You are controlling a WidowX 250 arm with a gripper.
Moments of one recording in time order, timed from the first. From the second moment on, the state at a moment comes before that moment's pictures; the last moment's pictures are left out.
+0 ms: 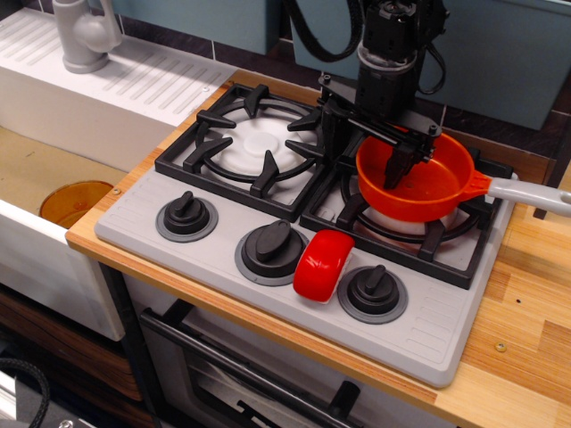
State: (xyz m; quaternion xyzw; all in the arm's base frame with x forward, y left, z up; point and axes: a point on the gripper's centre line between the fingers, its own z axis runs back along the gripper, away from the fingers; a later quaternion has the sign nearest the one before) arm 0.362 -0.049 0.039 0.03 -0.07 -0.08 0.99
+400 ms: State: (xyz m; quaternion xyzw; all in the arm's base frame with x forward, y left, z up) arm 0.361 -0.048 0.038 0.03 -0.06 -0.08 0.99
